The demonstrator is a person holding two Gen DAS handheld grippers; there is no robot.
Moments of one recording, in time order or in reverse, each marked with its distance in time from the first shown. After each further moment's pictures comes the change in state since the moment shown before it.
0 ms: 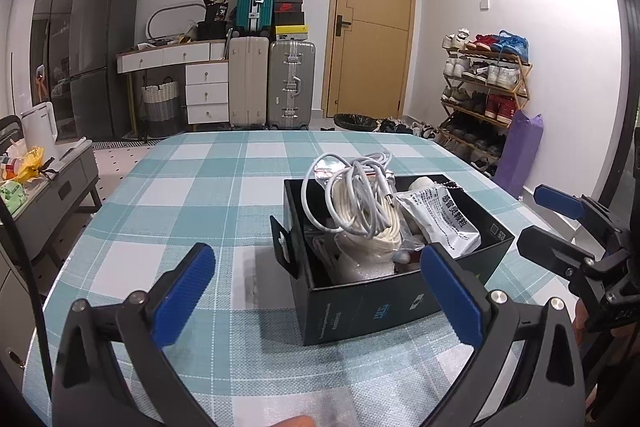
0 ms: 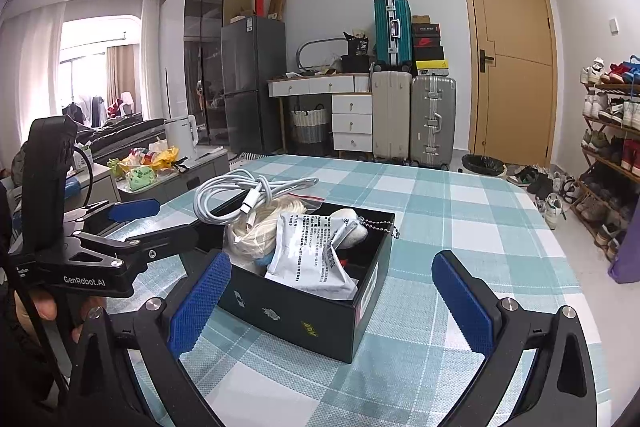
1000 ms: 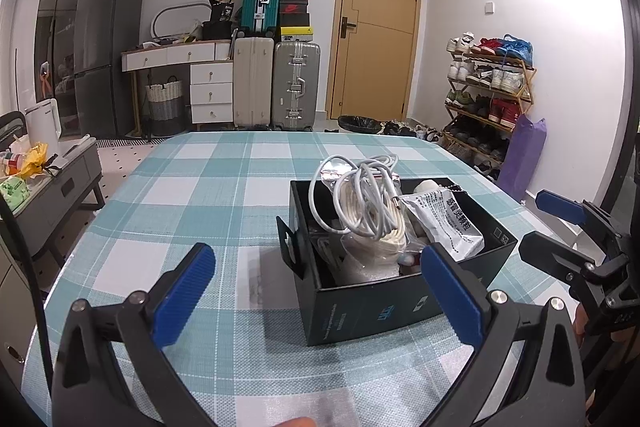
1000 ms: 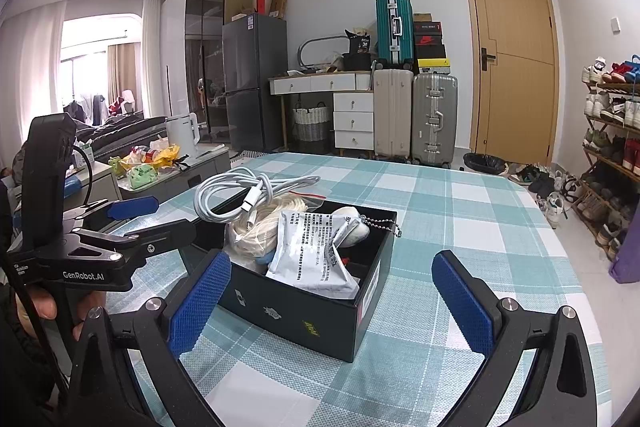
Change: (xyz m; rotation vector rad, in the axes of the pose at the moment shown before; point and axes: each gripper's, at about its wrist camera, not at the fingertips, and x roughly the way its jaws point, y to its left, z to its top) left arm -0.002 0.004 -0.001 -0.014 -0.008 0.011; right arm -0.001 -0.001 0.000 -0.001 0.006 0.003
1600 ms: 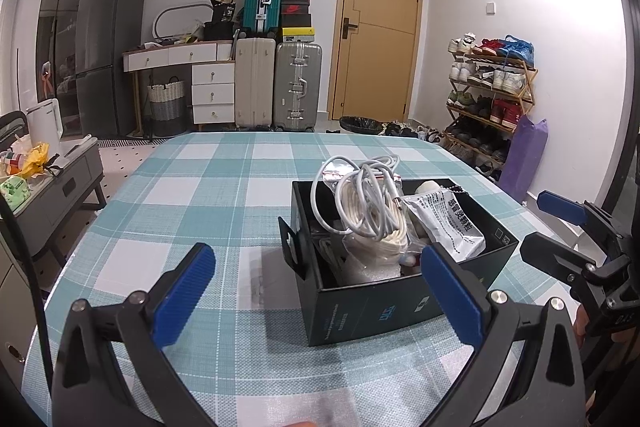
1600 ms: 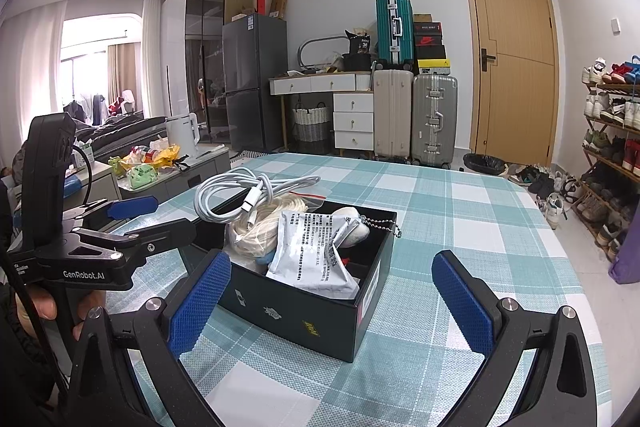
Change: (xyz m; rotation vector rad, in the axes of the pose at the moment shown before) left arm 0.000 0.001 0.000 -0.002 0.001 0.004; right arm 0.000 0.000 0.000 0.000 0.001 0.000
